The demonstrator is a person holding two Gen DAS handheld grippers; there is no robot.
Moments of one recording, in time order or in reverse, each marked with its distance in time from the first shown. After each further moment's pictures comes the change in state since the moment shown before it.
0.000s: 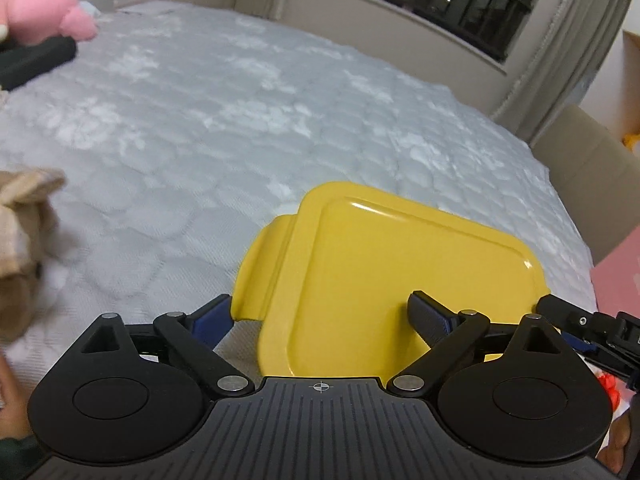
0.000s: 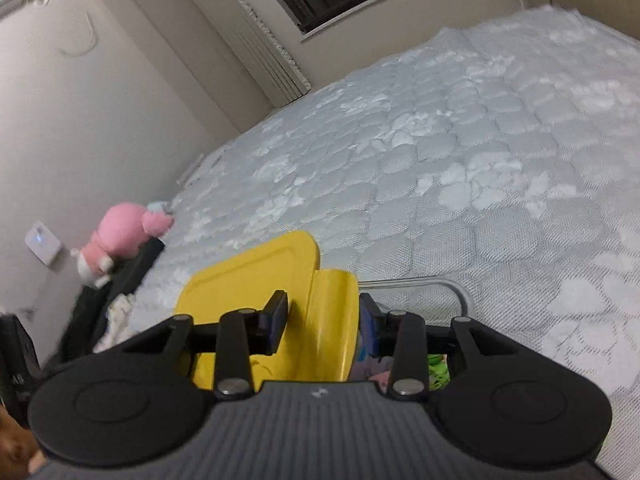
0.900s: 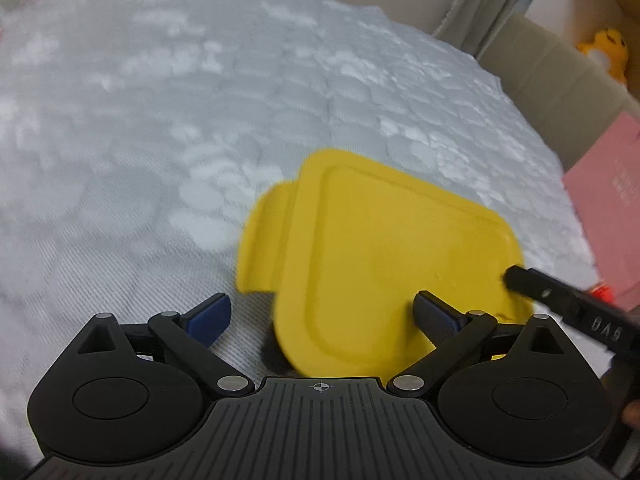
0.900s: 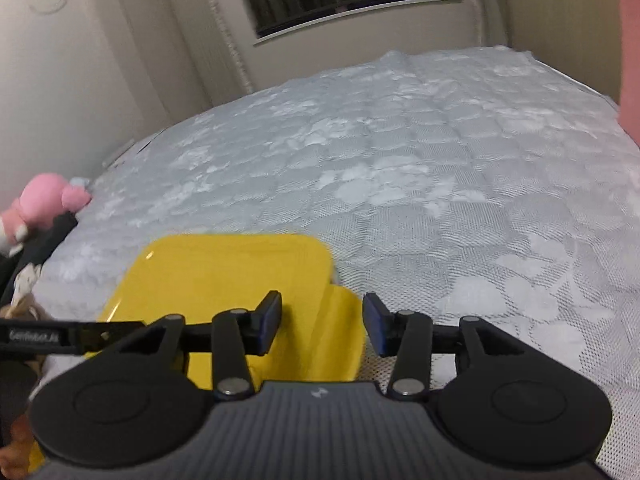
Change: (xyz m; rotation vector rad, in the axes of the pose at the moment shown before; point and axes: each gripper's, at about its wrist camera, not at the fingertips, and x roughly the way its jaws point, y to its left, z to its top) left arm 0.052 -0.029 -0.018 0.167 0.186 -0.130; right arm 0.009 -0.030 -0.038 -0.117 -0.043 -0.232
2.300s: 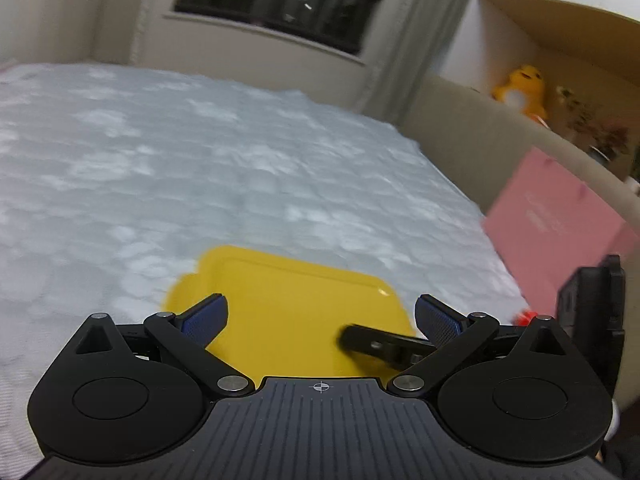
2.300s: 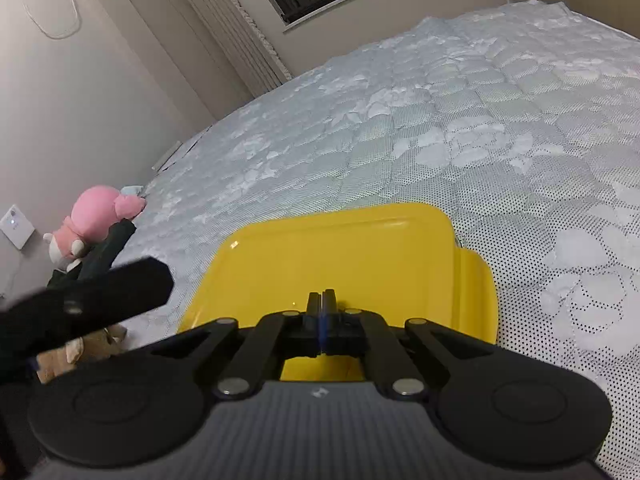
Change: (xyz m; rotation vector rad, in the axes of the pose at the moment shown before) left arm -0.058 -0.052 -0.001 0.146 -0.255 -0.164; right arm 0.009 0.031 -0.004 0.113 0.057 0.174
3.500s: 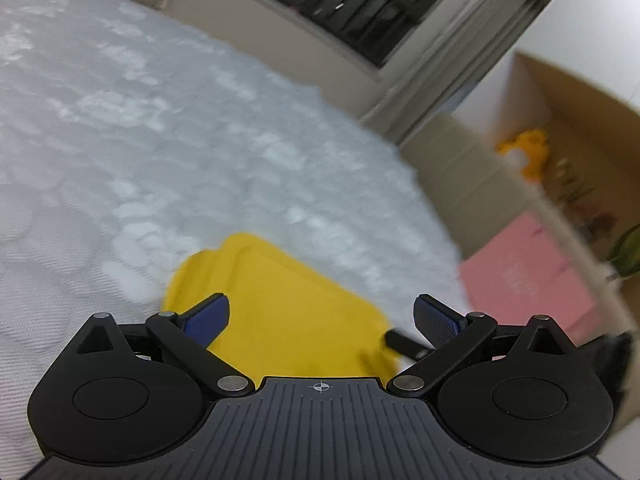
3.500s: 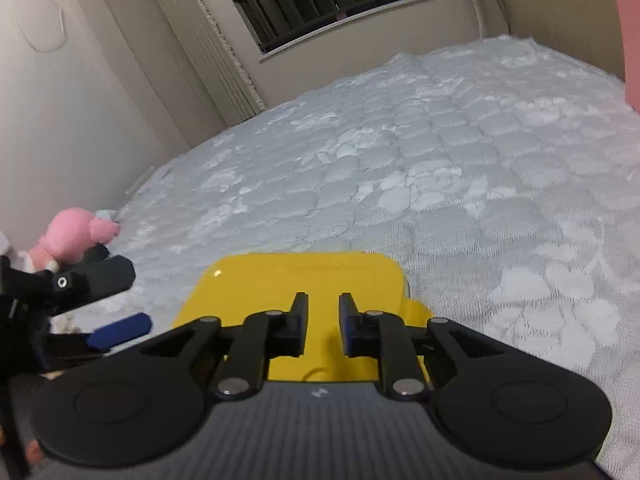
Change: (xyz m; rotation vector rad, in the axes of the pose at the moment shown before) left arm 0.008 0.063 -0.001 -0.271 0.010 -0.096; right arm -0.022 0.000 0.013 -0.022 -0.087 -0.105
